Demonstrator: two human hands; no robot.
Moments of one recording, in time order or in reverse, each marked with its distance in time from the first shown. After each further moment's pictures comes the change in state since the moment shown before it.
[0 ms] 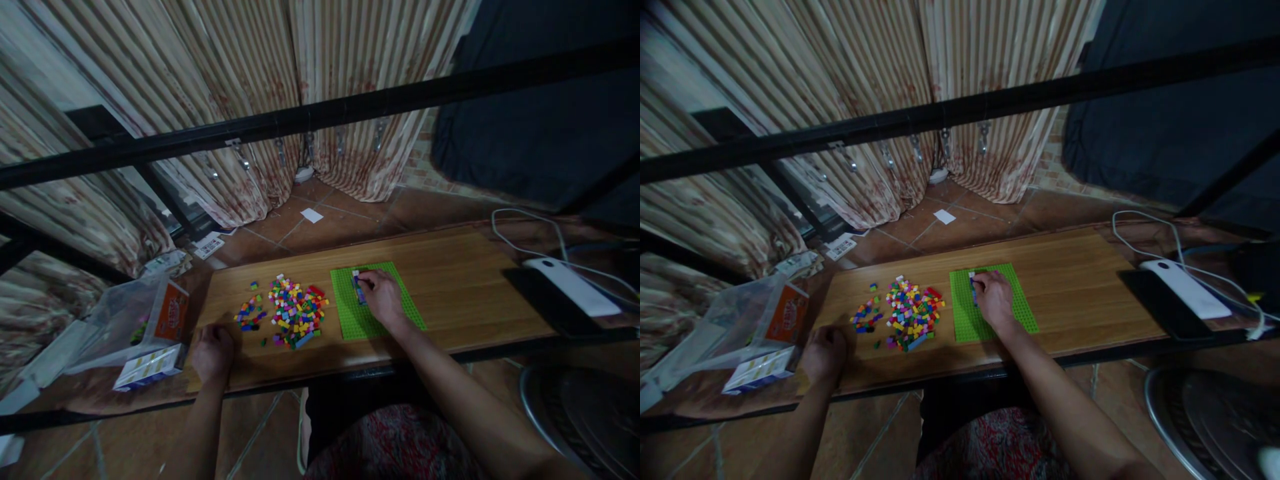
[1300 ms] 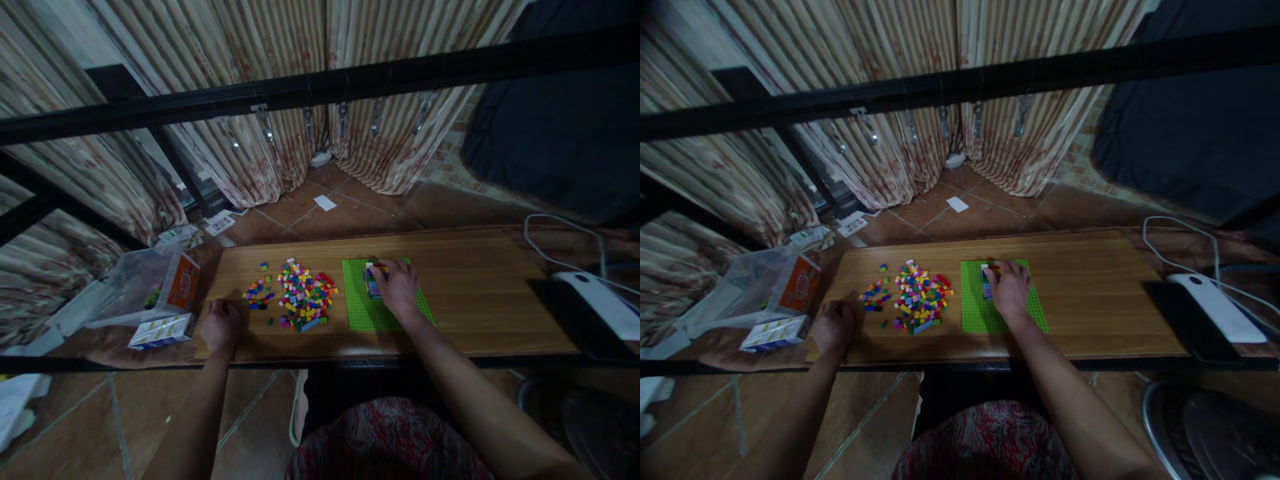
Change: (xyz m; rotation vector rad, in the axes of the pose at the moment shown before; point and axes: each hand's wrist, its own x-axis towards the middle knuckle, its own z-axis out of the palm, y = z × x) left_hand 0.002 -0.008 0.014 0.023 0.040 0.001; right_hand 0.003 0.012 0.004 -0.263 -0.063 0.166
